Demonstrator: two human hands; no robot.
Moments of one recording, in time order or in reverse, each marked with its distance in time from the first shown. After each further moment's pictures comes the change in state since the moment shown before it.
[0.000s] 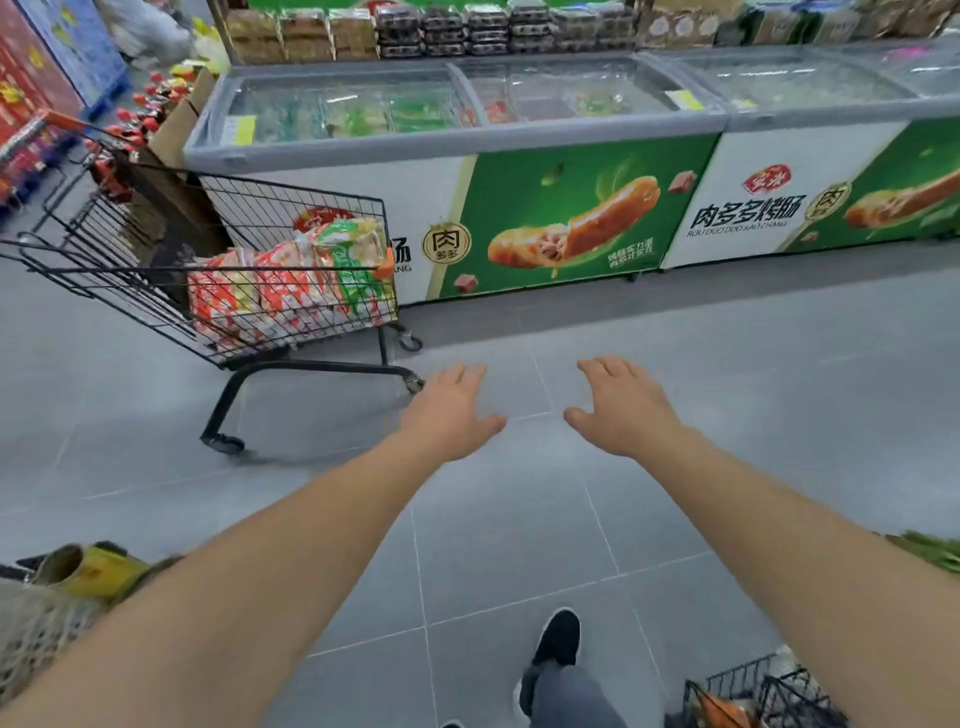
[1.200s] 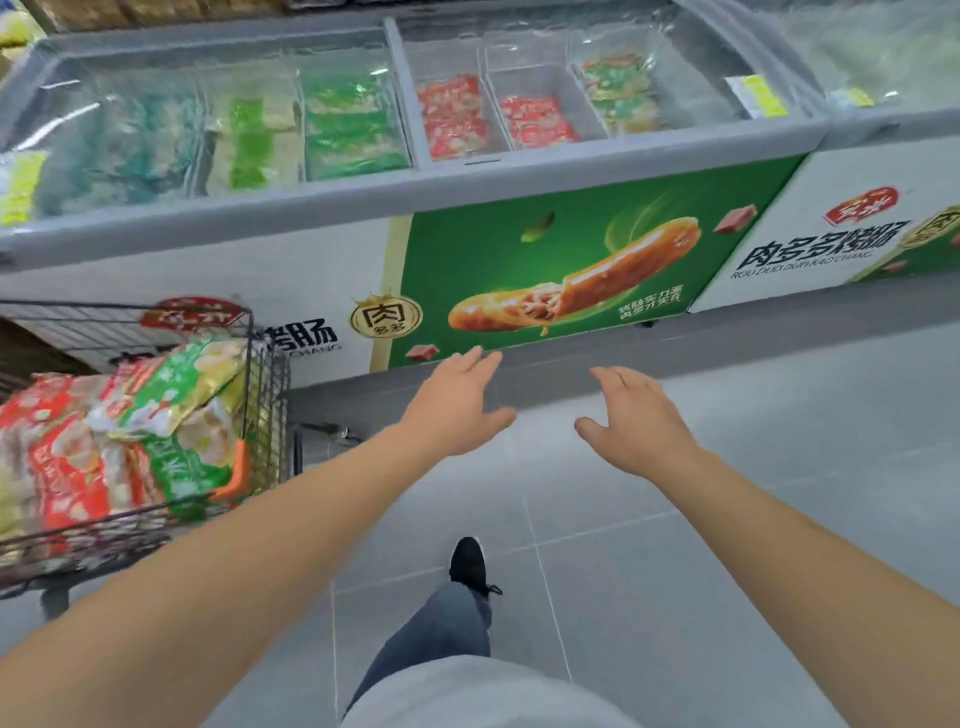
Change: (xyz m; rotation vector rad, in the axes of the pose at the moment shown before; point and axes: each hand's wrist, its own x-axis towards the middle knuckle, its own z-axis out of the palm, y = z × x) left_hand 0.676 0.020 -0.092 -0.065 -0.123 0.027; right_hand 0.633 0.208 -0.074 0.121 -0.138 0.049
